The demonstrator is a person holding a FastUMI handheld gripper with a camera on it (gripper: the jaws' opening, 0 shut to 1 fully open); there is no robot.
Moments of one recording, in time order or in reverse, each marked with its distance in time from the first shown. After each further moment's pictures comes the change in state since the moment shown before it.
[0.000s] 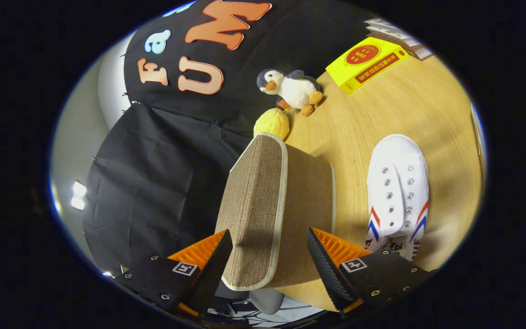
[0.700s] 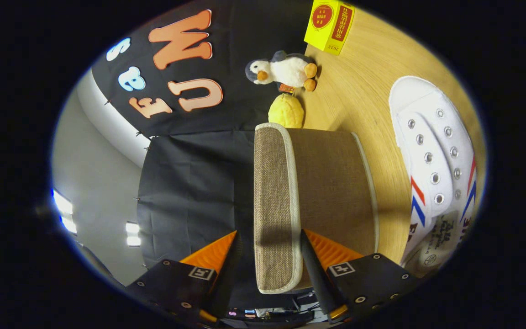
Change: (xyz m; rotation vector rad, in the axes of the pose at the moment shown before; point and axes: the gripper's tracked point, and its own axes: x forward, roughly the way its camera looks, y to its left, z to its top) arm -0.002 0.023 0.002 0.282 0.040 0.261
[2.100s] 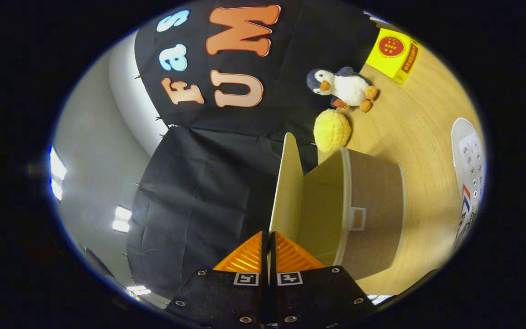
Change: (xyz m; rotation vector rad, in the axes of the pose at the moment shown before) arm 0.052 0.133 -0.018 -0.236 -0.110 0.032
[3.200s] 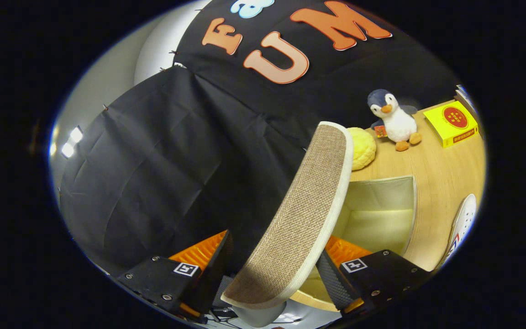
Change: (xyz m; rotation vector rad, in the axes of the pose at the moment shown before) arm 0.112 0.025 -0.044 -0.409 0.071 -0.290
